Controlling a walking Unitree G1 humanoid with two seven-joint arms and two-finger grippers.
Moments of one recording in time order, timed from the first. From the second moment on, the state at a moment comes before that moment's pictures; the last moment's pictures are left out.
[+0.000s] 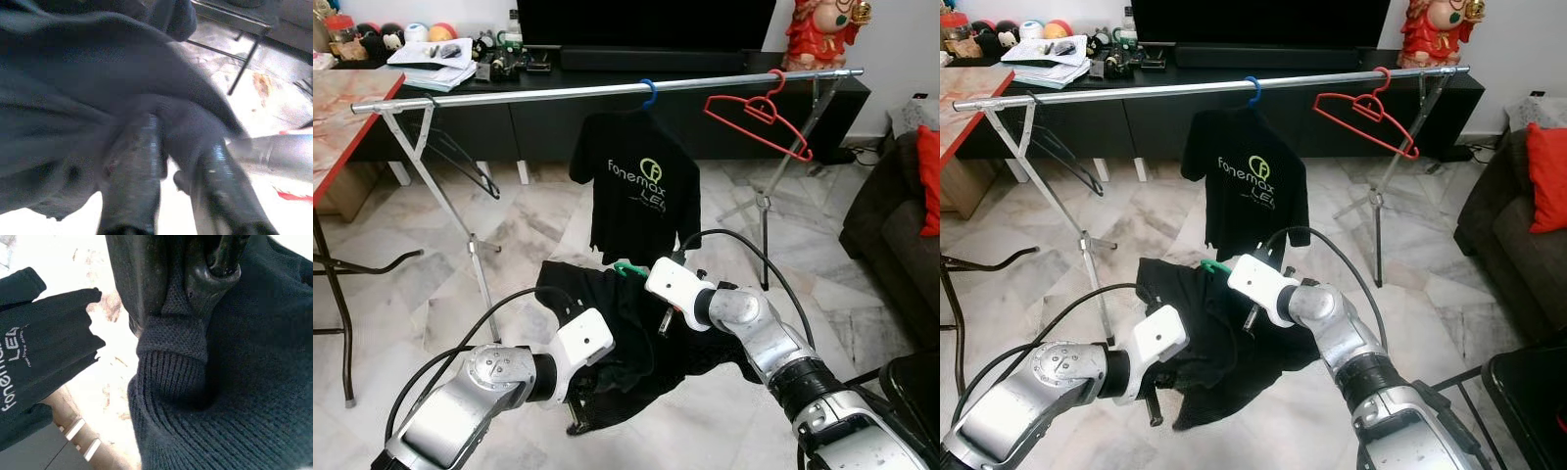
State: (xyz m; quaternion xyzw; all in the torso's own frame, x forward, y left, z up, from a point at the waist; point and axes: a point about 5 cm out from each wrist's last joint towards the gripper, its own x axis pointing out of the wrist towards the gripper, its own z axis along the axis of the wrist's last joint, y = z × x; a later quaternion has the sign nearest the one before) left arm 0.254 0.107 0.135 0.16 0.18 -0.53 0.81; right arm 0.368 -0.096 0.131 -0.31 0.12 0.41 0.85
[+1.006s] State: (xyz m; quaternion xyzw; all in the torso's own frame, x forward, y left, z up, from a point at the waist) left arm 0.271 0.145 0.164 0.15 0.14 -0.48 0.85; right arm 0.336 -0.102 0.114 -0.35 0.10 0.59 0.72
